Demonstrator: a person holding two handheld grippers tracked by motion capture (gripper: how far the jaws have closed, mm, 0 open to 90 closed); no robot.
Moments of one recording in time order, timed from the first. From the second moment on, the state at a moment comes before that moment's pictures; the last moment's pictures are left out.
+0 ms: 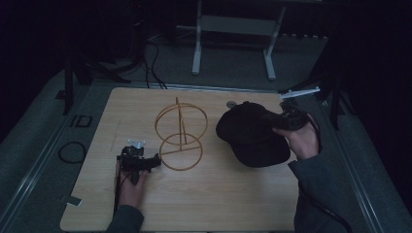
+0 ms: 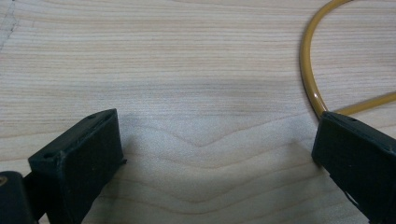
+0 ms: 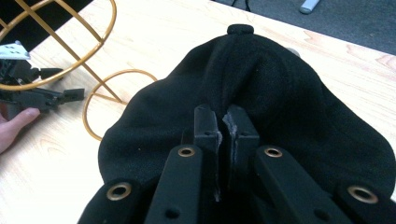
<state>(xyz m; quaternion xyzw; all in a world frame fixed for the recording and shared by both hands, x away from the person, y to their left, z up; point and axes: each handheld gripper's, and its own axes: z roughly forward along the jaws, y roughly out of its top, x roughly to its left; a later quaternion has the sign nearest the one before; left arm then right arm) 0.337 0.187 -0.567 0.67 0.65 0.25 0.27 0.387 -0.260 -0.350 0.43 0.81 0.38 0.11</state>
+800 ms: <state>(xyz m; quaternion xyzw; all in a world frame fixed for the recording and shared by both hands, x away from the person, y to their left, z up) 0.337 0.187 -0.567 0.67 0.65 0.25 0.27 0.386 -0.254 -0.316 0.40 0.80 0.43 0.12</state>
